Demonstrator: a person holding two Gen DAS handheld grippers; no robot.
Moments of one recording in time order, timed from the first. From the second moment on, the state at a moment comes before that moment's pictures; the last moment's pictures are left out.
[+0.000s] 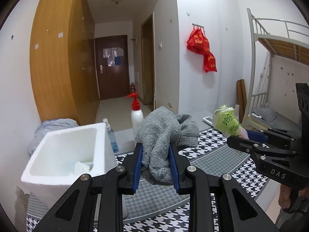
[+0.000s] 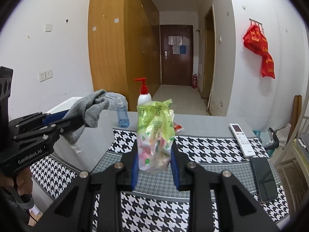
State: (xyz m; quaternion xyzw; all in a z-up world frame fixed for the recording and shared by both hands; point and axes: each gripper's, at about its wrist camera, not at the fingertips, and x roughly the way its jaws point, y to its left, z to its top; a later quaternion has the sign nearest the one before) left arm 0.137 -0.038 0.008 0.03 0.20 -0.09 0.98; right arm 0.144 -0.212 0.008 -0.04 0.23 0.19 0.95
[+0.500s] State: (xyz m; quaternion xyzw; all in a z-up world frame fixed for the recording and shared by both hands) left arm 0.125 -0.020 0.030 0.03 0.17 -0.07 0.98; right arm 0.146 -0.196 0.022 -0.04 0.20 0.22 0.95
